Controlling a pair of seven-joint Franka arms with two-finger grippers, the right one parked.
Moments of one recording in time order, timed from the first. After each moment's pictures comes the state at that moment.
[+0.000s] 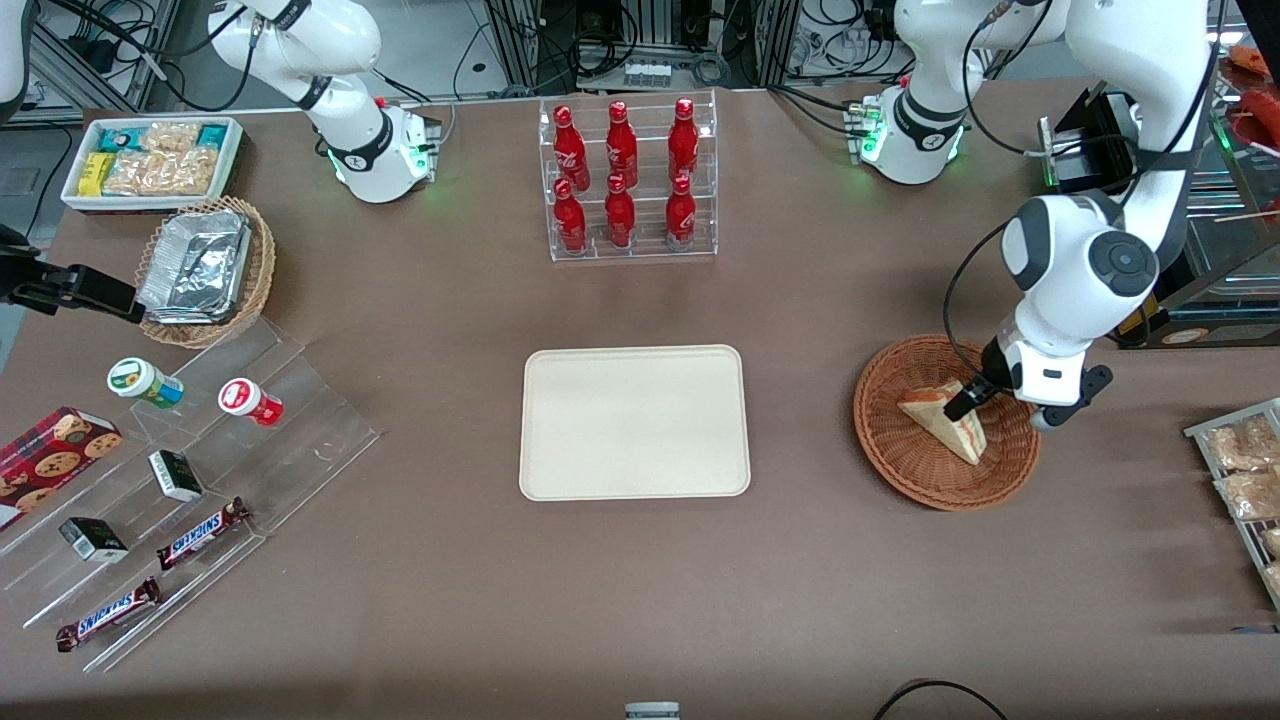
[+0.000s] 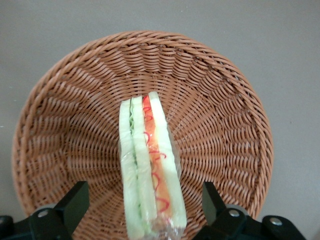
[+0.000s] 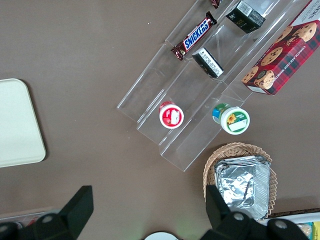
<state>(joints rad) -0.05 0.18 -0.01 -2.30 -0.05 2.60 -0.67</state>
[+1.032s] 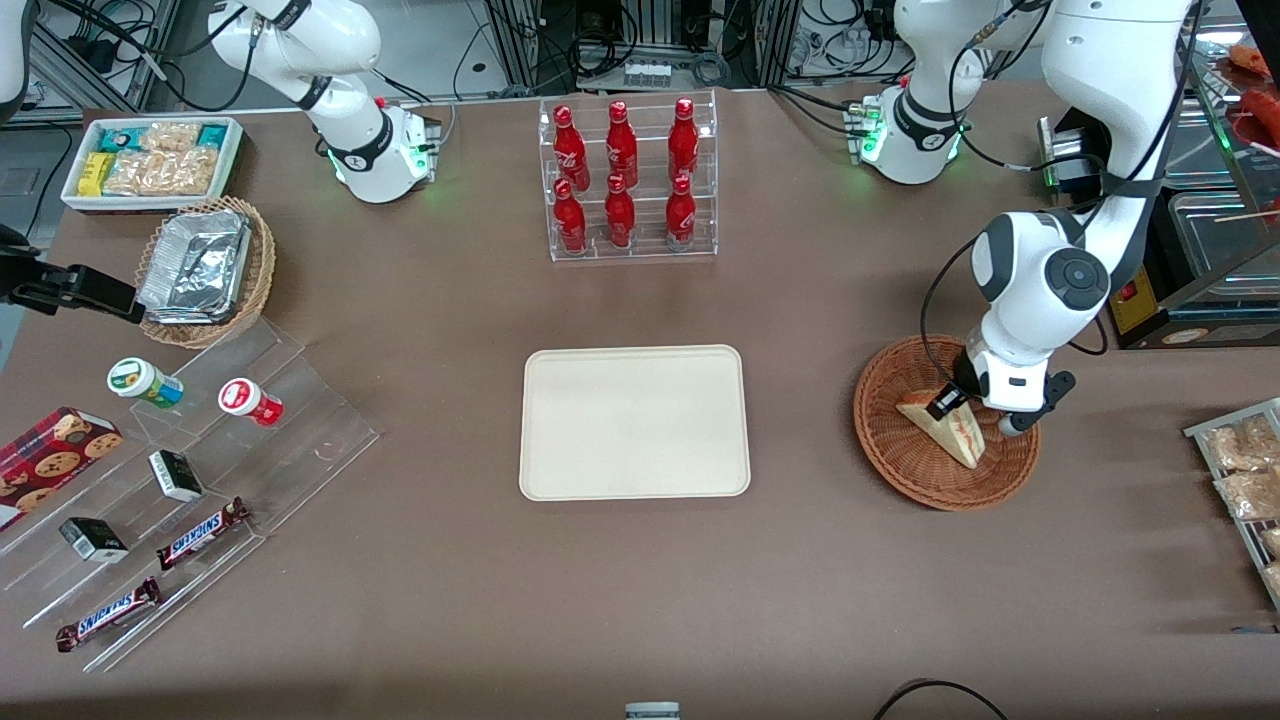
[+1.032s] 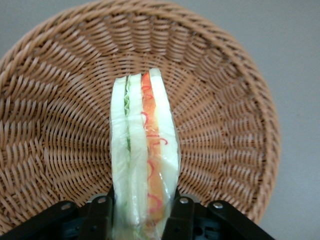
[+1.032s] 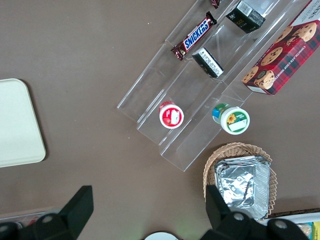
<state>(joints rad) -0.09 0.21 -0.01 -2.31 -0.05 2.64 -0.72</state>
